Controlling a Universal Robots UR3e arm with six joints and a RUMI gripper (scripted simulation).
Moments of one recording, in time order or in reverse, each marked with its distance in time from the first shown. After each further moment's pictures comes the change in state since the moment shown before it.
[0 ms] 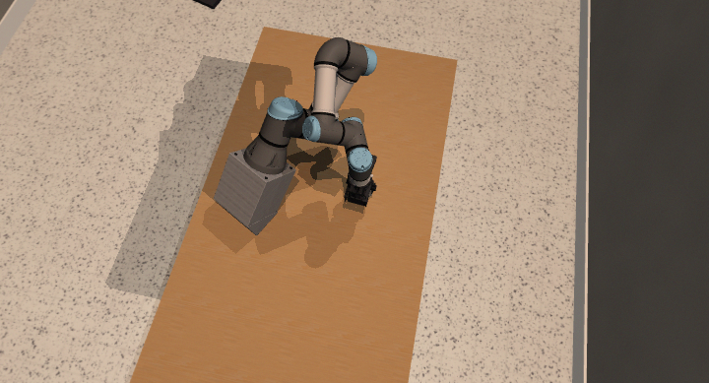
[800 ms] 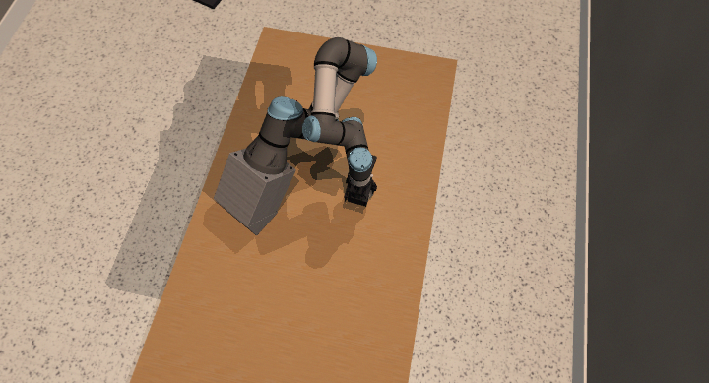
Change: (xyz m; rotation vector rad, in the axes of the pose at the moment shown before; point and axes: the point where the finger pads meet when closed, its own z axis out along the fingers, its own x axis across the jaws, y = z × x) arm 0.000 0.000 0.000 0.000 0.000 0.000
